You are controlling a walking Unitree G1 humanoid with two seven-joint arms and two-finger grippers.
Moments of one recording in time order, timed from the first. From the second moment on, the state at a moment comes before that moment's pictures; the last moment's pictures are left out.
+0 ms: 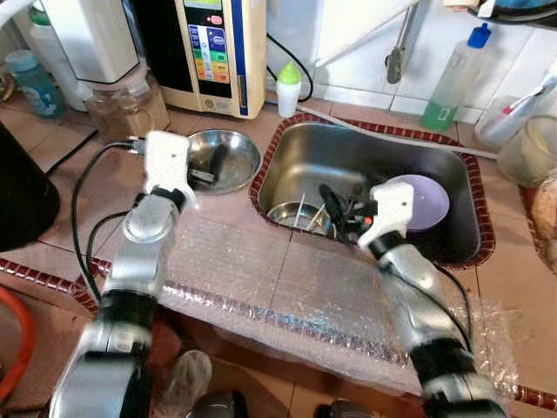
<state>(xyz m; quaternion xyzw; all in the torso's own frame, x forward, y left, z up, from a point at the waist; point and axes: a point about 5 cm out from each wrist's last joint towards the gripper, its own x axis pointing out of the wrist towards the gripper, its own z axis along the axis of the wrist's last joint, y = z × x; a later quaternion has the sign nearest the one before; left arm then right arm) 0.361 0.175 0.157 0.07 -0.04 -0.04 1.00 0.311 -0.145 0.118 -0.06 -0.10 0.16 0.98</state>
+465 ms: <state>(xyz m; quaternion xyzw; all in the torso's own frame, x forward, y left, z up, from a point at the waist) 0.376 0.198 0.137 0.04 0.04 0.05 1.00 0.313 -0.154 0.118 -0.14 -0.08 0.04 0.99</state>
